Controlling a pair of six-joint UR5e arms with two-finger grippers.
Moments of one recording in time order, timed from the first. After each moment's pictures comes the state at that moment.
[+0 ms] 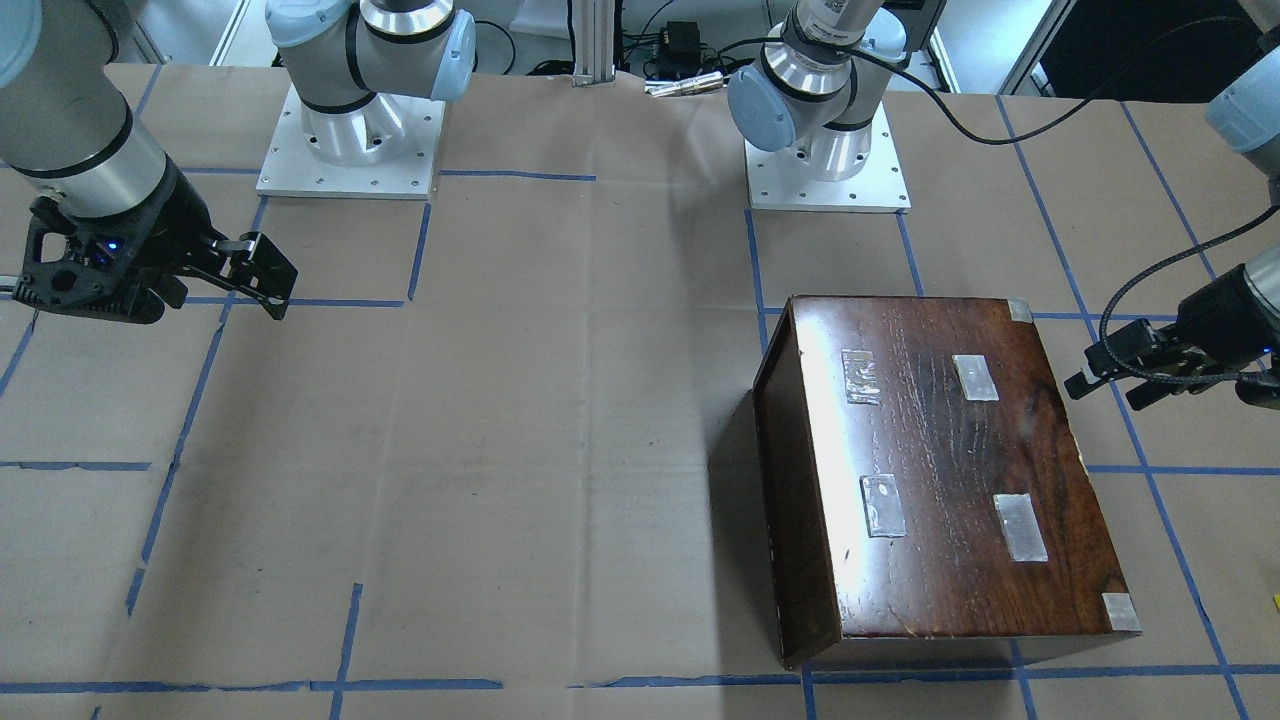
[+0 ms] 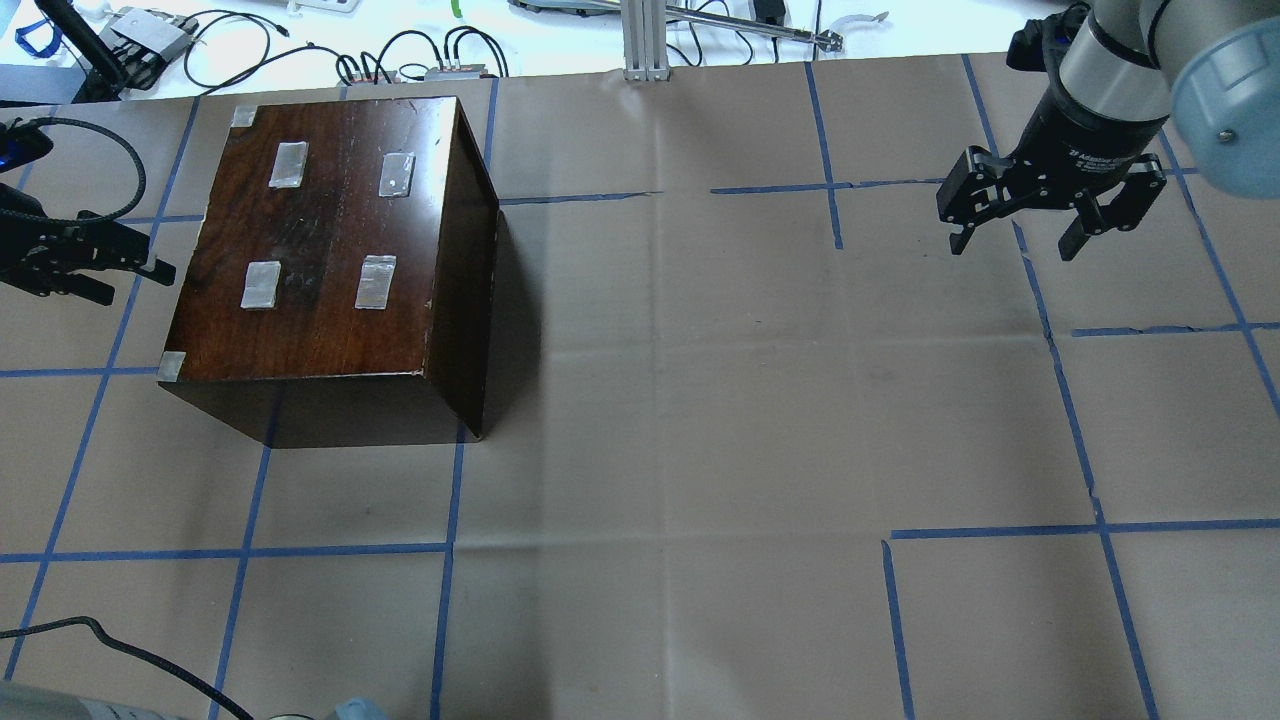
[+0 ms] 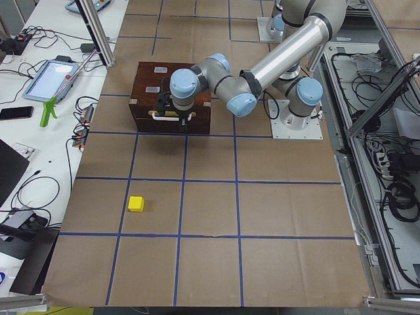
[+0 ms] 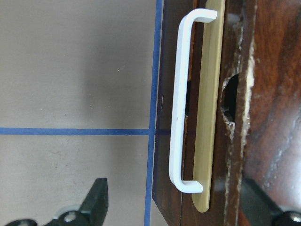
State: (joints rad) left arm -0.93 -1.80 -1.66 -1.39 1.28 0.64; right arm 1.43 -1.52 1.65 -1.63 -1.57 -0.03
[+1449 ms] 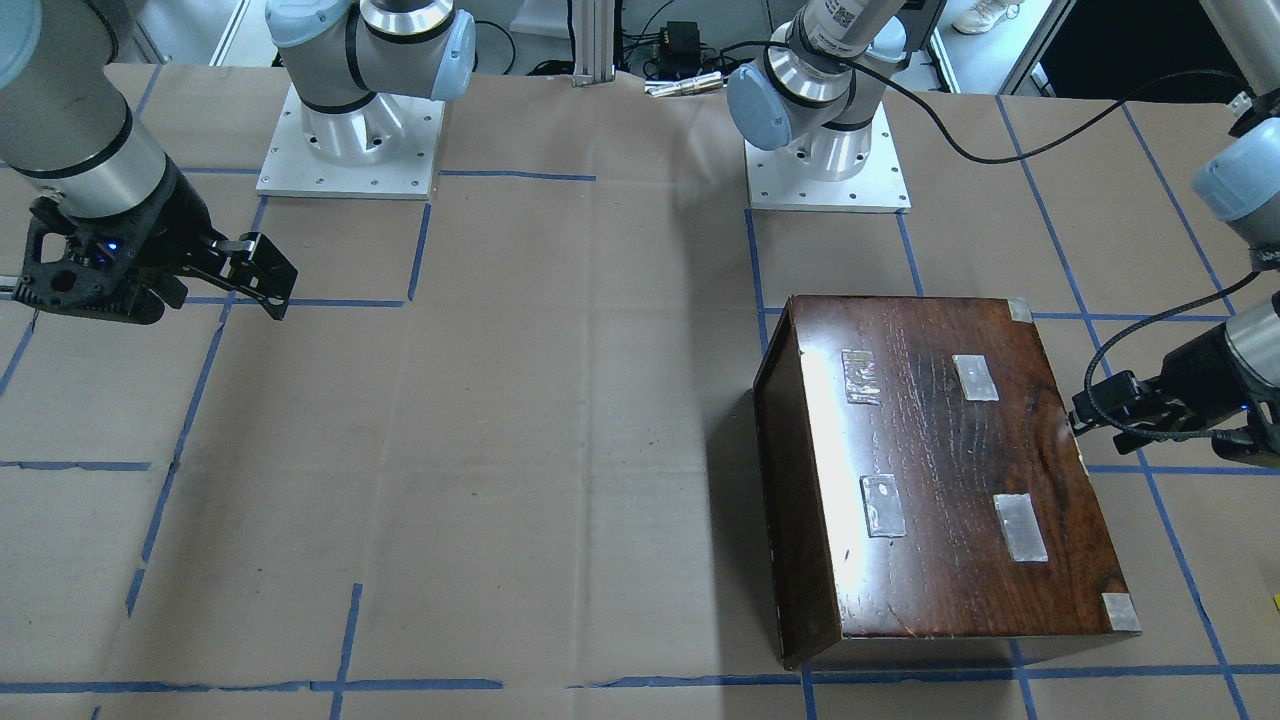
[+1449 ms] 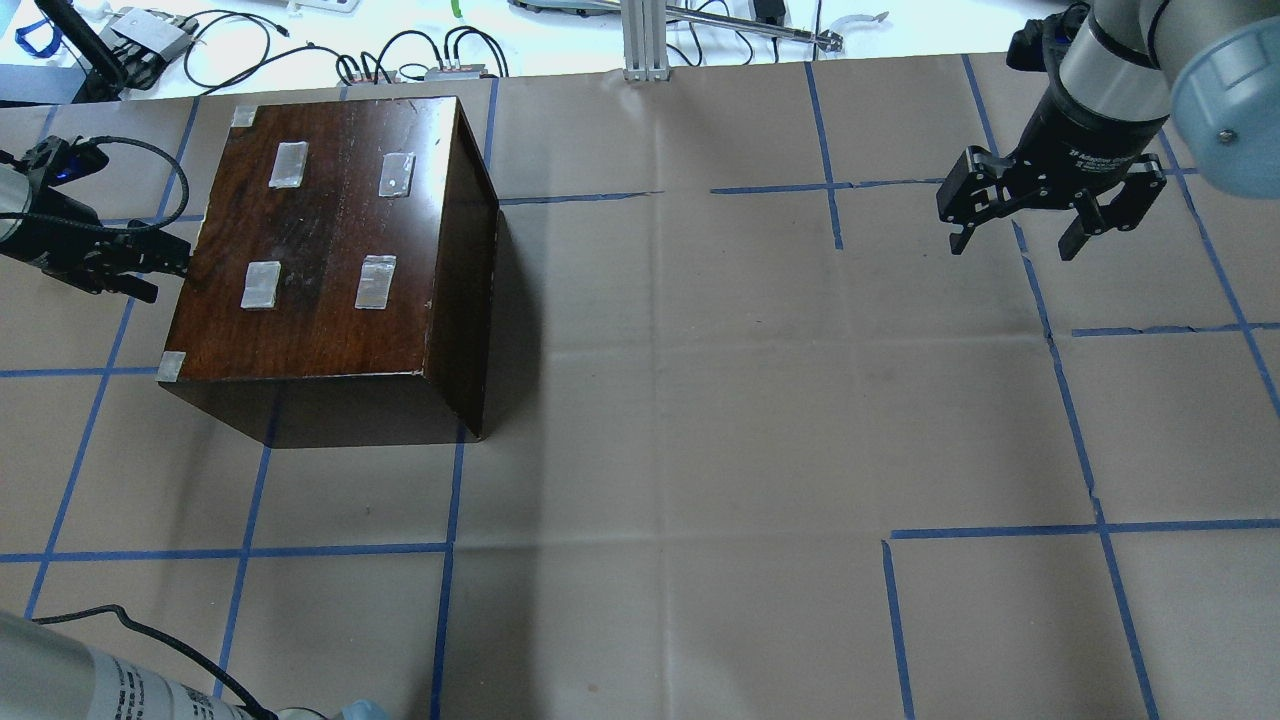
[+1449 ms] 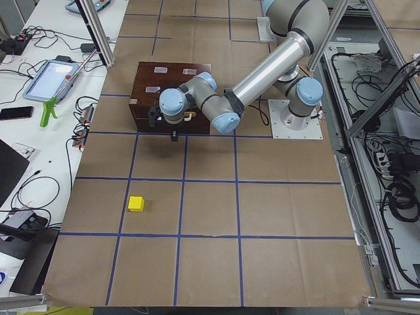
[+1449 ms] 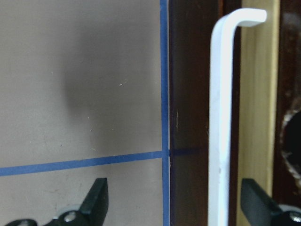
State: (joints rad) left arm -0.95 -1.94 -1.64 -1.28 1.25 0.65; right arm 1.43 -1.52 1.65 -1.63 -1.57 -0.03
